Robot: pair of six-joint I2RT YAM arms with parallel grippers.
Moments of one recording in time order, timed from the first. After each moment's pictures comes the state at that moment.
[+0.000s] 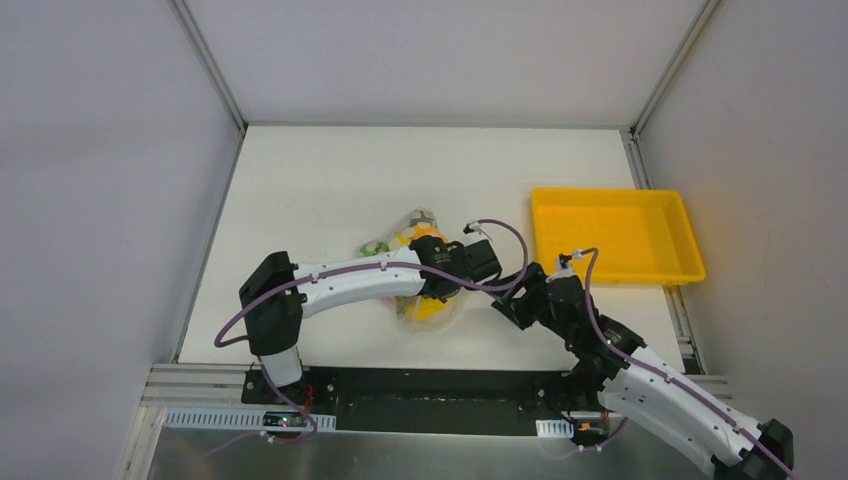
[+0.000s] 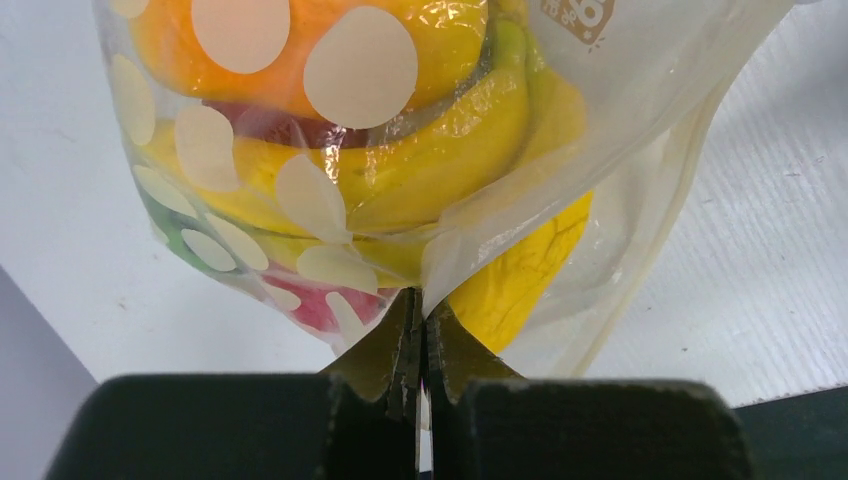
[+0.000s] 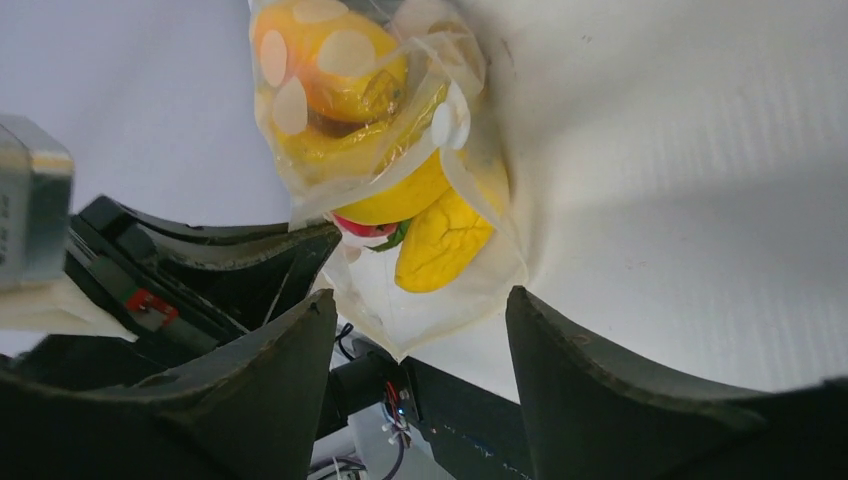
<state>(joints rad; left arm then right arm) -1.20 1.75 1.43 -0.97 -0.62 -0.36 0.77 0.49 0.32 -0.34 0.09 1.37</state>
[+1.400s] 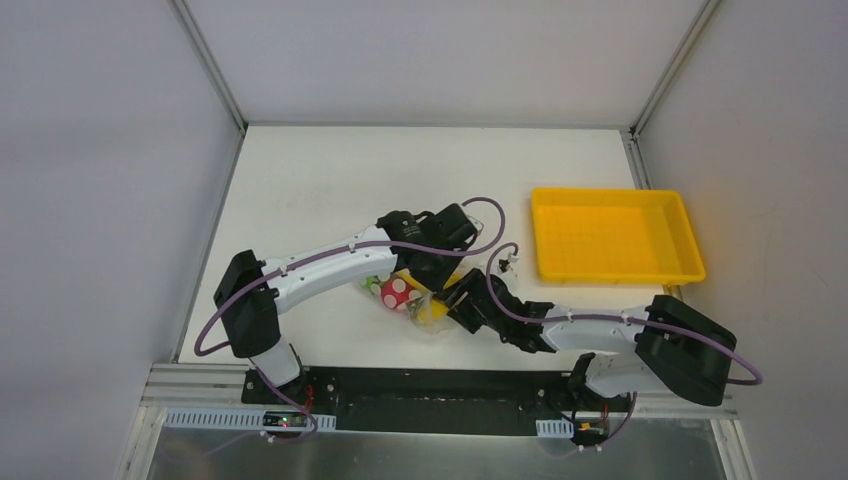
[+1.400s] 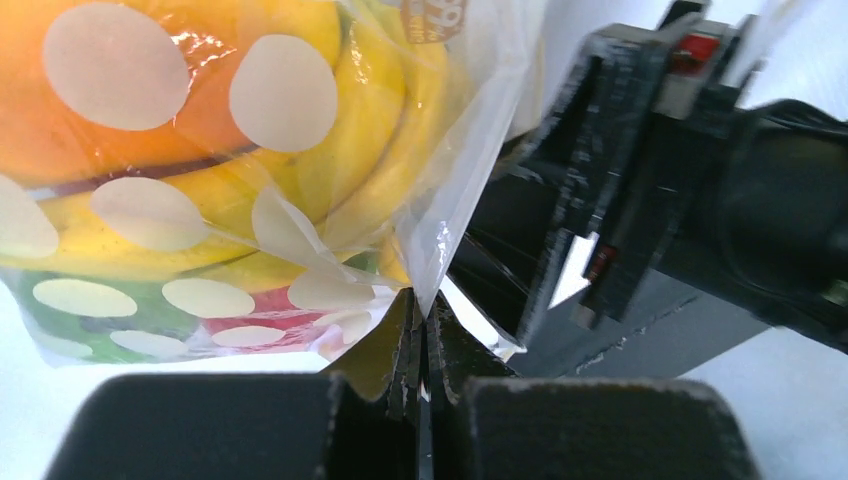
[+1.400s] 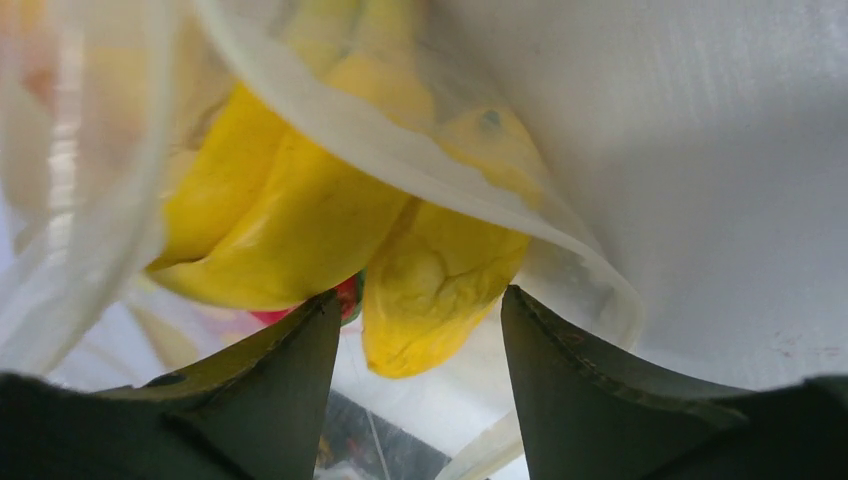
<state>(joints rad) -1.03 1.65 1.42 -0.91 -0.09 -0.35 1.07 1.28 0.41 0.18 0.29 1.59</state>
